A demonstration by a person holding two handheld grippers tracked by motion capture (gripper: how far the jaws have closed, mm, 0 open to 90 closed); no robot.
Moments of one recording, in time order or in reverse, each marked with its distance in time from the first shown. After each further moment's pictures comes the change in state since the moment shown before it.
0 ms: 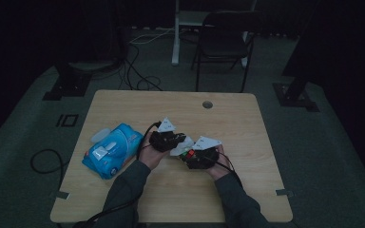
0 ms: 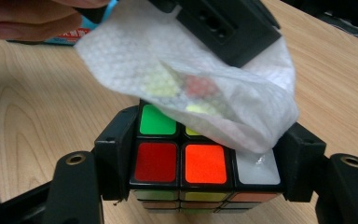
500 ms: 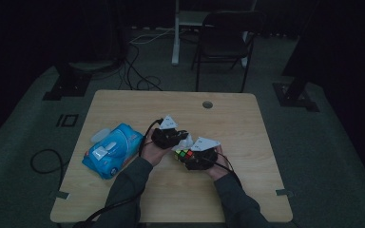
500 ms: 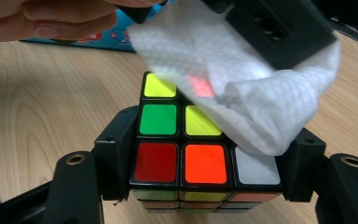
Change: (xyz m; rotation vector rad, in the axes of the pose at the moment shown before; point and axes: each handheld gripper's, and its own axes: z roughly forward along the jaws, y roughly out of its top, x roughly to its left) left arm 0.003 0.009 0.006 -0.017 -0.014 0.017; right arm 0.005 0.003 0.000 -0.004 0.018 -0.028
